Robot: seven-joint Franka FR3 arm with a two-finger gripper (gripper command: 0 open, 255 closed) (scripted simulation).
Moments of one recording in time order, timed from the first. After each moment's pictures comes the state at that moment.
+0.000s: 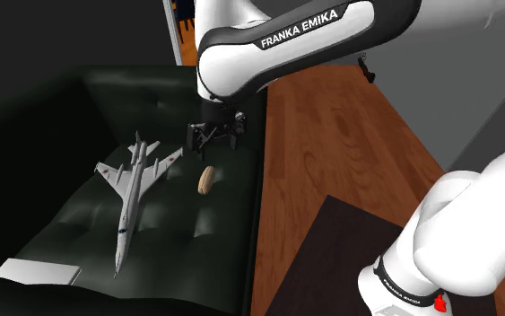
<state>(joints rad) -0.14 -0.23 0.24 -2.24 0.11 2.12 0.41</state>
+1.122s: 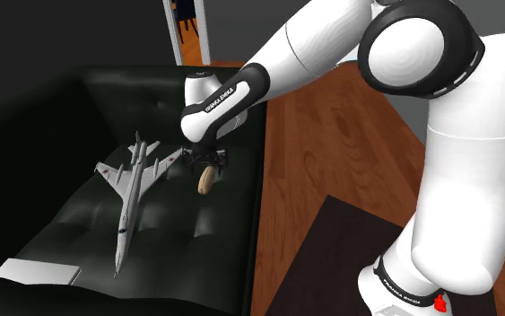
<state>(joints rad) -0.17 0.37 0.19 -1.96 0.04 2.37 0.91</state>
